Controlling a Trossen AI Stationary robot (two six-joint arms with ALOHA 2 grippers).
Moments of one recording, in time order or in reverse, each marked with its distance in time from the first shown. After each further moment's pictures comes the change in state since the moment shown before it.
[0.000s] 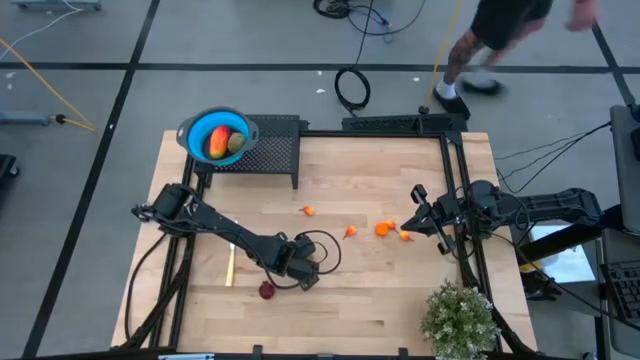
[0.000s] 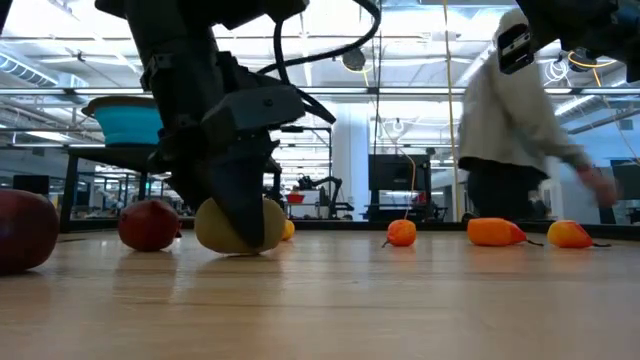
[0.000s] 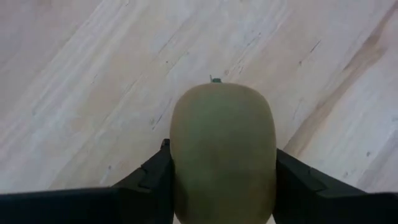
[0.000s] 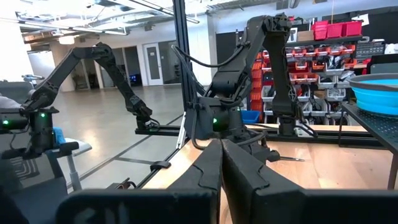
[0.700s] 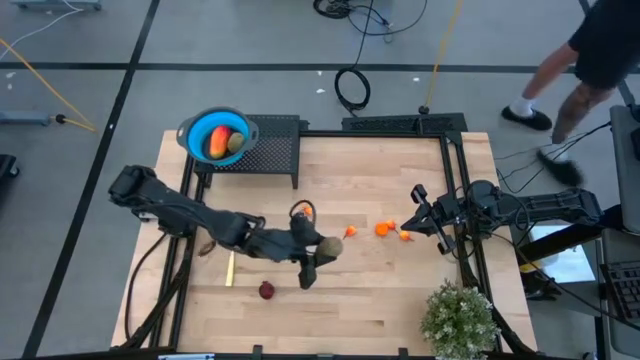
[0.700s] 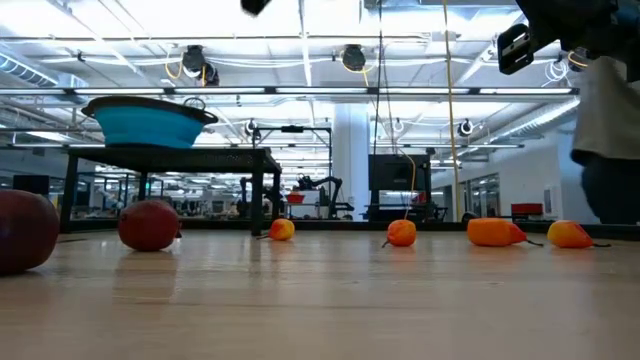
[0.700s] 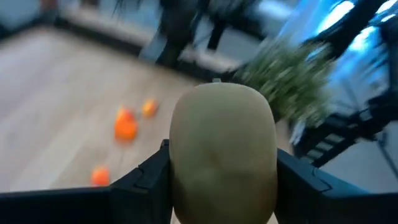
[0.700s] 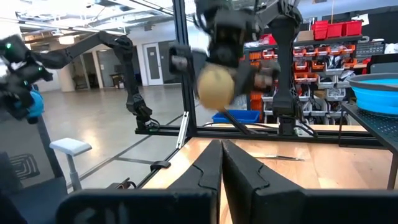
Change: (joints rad) left arm -0.011 -0.366 0.008 0.506 -0.076 0.521; right arm 0.000 0.000 0.000 -0.001 0.000 0.000
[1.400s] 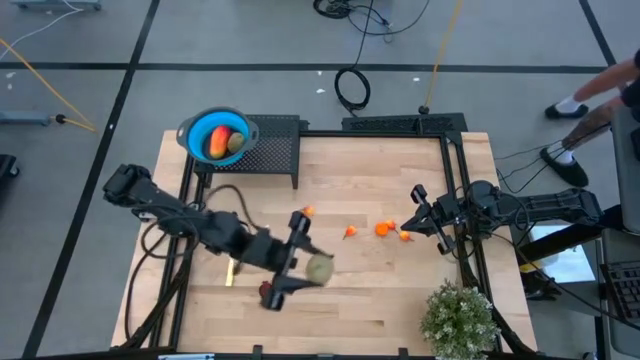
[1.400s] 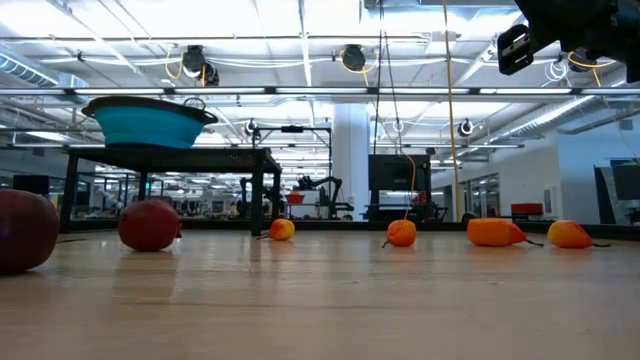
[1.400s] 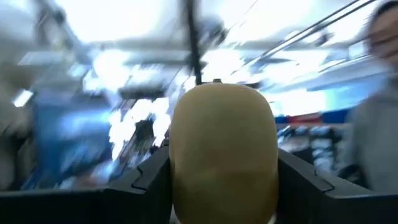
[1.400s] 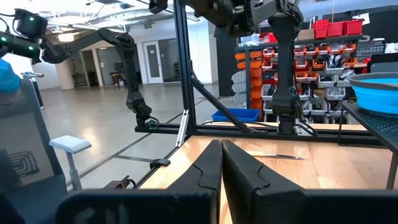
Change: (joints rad) left arm -0.077 -0.033 0.001 0.804 0.318 0.652; right arm 0.000 0.000 0.000 -0.006 -0.002 -0.008
